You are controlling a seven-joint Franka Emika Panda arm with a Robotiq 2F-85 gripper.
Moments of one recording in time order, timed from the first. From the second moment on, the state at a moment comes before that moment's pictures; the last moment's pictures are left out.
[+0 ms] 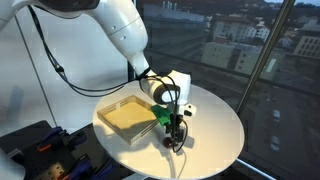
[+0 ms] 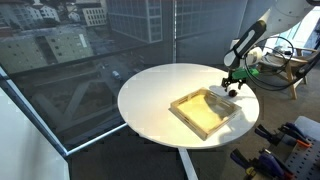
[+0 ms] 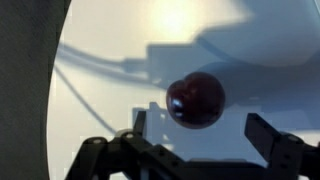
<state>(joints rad) -0.24 0.74 -0.21 -1.88 0.04 2.53 0.13</state>
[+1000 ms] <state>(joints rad) -0.21 0.70 -0.21 -1.88 0.04 2.53 0.13</state>
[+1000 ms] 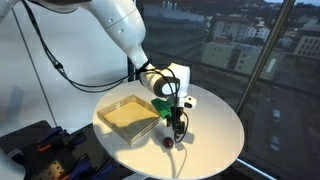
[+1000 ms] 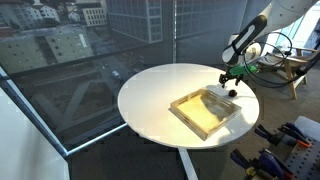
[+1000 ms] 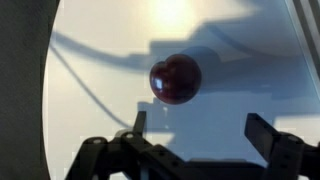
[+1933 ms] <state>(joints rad) -0.13 0.56 -0.21 -1.95 0.04 2.48 0.13</state>
